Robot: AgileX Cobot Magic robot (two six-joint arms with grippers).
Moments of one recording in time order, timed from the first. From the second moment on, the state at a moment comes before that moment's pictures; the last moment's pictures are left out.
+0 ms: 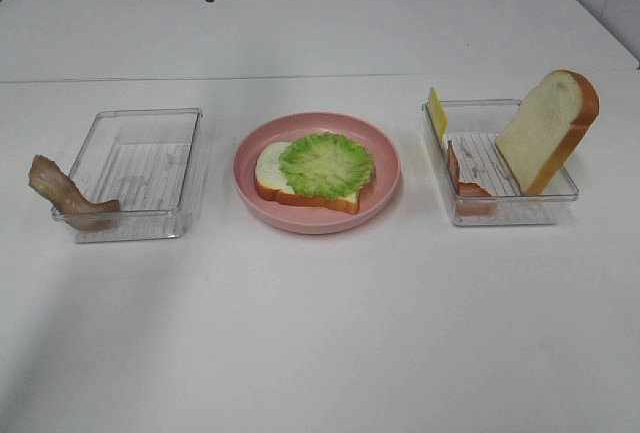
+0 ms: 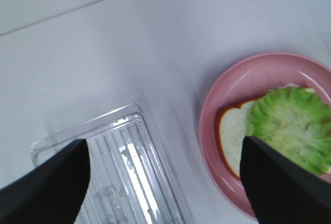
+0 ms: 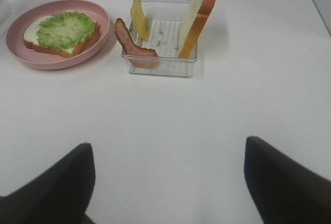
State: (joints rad) left arm -0.32 2.22 -2.32 -0.02 1.21 -0.04; right arm 0.00 -0.01 -0.51 0.15 1.07 -0.13
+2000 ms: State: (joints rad) left arm -0.13 2.07 -1.50 0.03 1.04 -0.18; right arm 0.00 -0.01 -0.51 0.15 1.07 -0.13
